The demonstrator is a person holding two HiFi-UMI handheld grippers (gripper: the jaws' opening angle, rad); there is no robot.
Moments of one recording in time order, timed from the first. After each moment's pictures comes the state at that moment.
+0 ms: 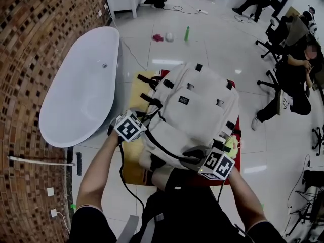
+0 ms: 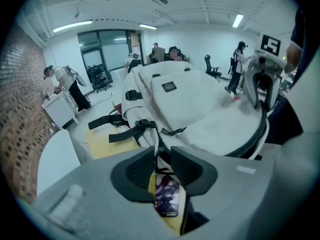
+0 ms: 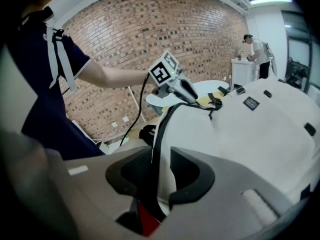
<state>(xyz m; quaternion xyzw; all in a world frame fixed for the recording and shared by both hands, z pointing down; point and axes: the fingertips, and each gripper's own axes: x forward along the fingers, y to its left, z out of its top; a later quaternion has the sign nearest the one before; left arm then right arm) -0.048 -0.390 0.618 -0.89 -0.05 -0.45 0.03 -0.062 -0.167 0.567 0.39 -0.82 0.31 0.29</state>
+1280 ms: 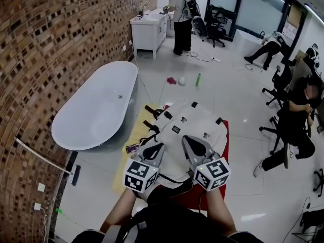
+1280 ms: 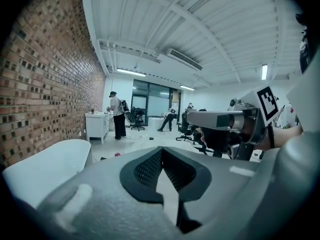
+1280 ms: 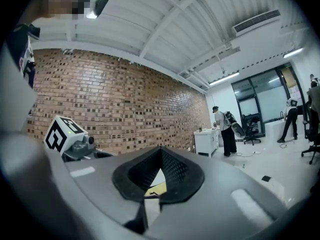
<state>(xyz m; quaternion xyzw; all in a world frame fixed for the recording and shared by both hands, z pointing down) -0.031 -0.257 0.411 -0.97 0.17 -0.12 -0.08 0.033 -0.226 0.359 0.65 -0.76 0.06 0.00</state>
